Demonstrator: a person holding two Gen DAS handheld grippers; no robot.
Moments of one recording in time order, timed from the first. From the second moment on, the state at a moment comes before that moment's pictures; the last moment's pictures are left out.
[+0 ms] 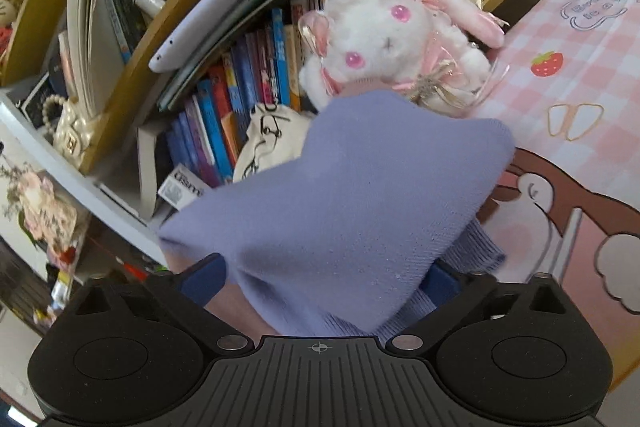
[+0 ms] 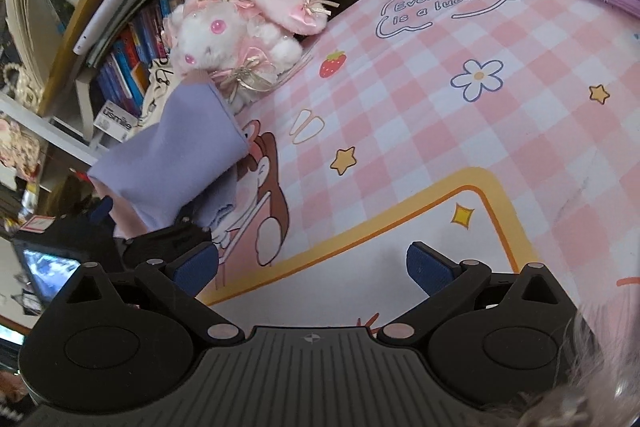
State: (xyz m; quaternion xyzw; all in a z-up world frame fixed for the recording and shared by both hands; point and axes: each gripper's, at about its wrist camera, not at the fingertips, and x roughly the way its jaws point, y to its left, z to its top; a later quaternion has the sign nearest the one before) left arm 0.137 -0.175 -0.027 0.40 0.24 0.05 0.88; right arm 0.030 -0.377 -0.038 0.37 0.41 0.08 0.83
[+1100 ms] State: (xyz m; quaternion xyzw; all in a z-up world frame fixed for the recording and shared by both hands) left arm 0.006 -0.160 0.073 0.21 0.26 -0.04 0.94; right arm 0.067 -0.356 -0.024 0.56 0.36 0.29 0.69
